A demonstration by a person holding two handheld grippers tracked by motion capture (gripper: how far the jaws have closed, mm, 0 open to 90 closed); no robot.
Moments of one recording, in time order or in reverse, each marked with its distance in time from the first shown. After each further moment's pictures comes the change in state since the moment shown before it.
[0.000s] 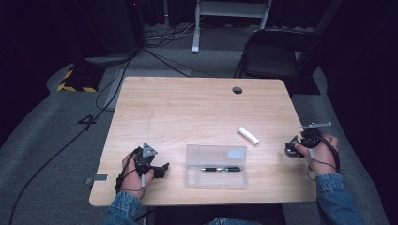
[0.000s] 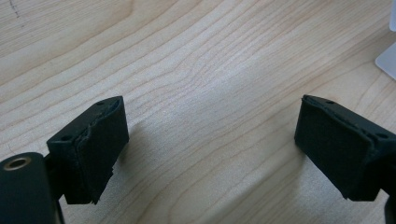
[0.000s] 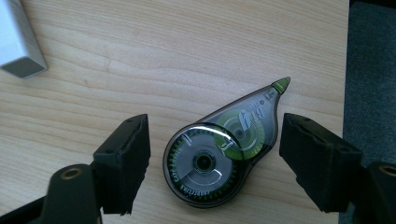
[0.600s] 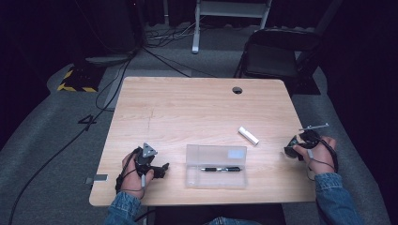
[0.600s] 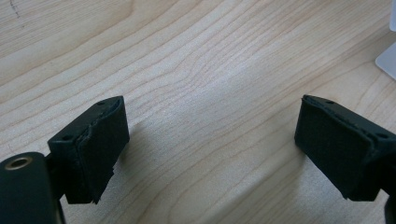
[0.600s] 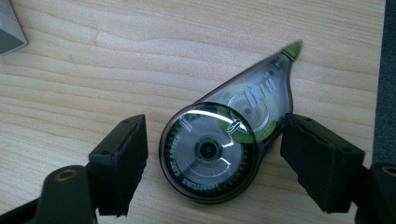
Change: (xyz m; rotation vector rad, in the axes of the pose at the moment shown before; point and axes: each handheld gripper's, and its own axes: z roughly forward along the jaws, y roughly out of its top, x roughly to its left) left arm 0.000 0.000 0.000 -0.003 0.005 0.003; right arm -0.005 -0.006 0.015 0.082 0.047 0.035
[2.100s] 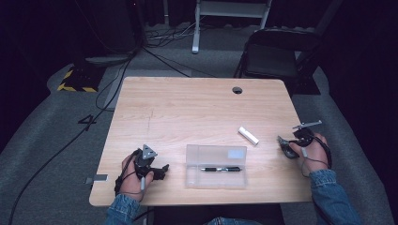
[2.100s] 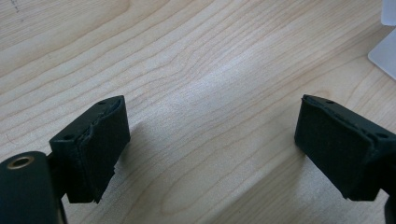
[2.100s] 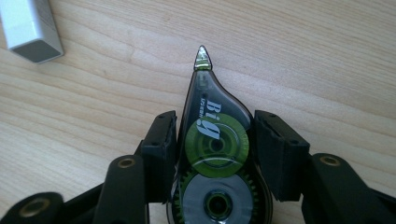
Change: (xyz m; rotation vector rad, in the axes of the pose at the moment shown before) left arm -0.004 -0.003 -0.003 0.004 0.003 -0.010; right arm 0.011 0.012 0.007 -0.029 0.050 -0.105
